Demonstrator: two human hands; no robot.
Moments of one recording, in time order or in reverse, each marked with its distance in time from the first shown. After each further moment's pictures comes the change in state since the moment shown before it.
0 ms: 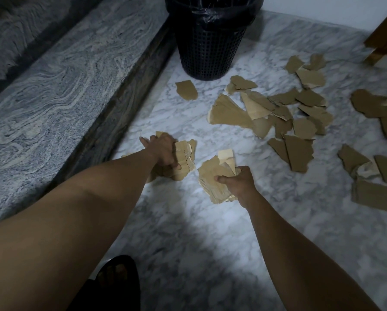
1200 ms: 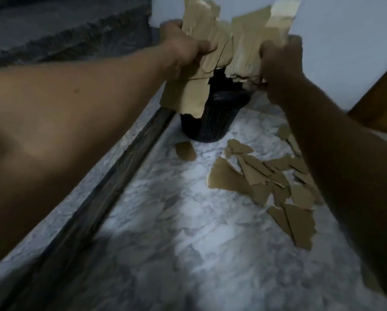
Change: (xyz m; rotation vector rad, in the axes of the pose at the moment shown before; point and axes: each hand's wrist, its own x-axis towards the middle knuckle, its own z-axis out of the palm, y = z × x) left_hand 0.043 0.089 -0.341 -1.161 0.636 0.311; right_hand 0.005 -0.421 -0.056 0.271 0.265 -0.724
